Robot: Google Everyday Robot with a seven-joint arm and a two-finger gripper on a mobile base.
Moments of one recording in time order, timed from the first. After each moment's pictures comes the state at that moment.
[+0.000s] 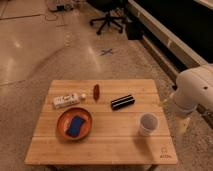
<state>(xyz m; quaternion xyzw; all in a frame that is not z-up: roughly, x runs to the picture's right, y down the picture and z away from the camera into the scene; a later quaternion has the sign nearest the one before) 0.282 0.123 0.625 -0.30 -0.05 -0.16 0.94</state>
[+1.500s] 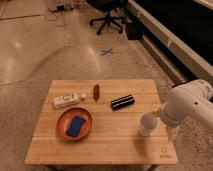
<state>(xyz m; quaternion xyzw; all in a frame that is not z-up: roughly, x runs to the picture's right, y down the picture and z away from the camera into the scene) 0.252 0.170 0.667 -0.27 -0.11 -0.24 0.93</state>
